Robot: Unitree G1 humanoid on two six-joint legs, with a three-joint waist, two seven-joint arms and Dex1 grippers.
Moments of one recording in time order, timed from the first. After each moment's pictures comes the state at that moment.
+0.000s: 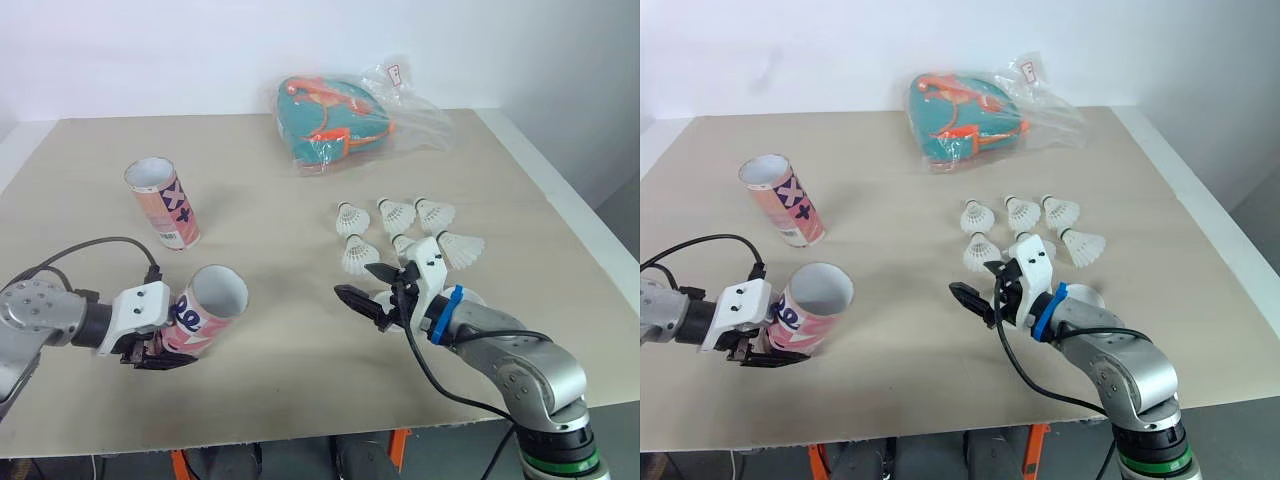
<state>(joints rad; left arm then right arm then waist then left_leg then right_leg) -0.11 1.10 0.03 -0.21 -0.31 0.26 -1.33 -0.25 -0.44 0.00 -0.53 0.60 0.90 0.39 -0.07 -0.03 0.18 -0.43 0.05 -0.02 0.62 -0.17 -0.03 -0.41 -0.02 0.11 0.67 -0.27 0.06</state>
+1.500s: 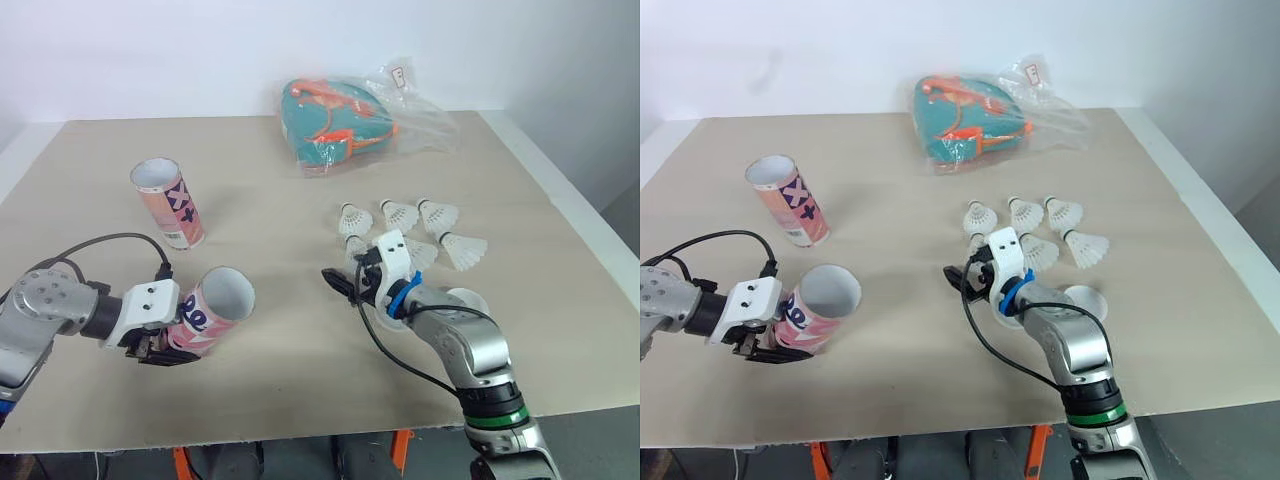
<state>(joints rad) -0.17 1.09 -0.02 -0.18 -0.27 0.24 -1.36 -0.42 -0.27 0.11 -0.14 0.30 0.73 0.34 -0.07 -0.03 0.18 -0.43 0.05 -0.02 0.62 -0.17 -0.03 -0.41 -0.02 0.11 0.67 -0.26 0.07</state>
